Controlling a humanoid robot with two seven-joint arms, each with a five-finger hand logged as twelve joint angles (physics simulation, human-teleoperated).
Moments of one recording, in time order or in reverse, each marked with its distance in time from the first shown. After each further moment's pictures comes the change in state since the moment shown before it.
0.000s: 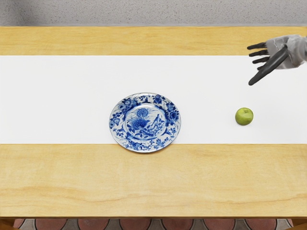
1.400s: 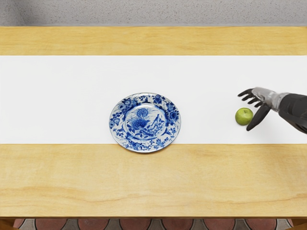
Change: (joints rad) left arm 0.000 0.000 0.000 0.000 0.000 0.000 0.000; right arm -0.386 0.085 0.018 0.122 -0.703 -0.225 0.190
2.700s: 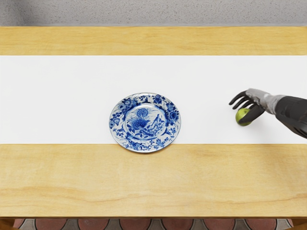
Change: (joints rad) left arm 0.000 0.000 0.000 0.000 0.000 0.000 0.000; right arm -0.039 -0.001 0.039 0.029 0.000 0.005 0.046
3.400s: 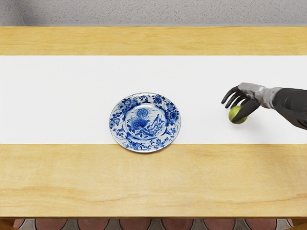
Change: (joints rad) left arm 0.000 0.000 0.000 0.000 0.000 0.000 0.000; right arm 0.035 -0.028 0.065 0.069 0.010 0.111 -0.018
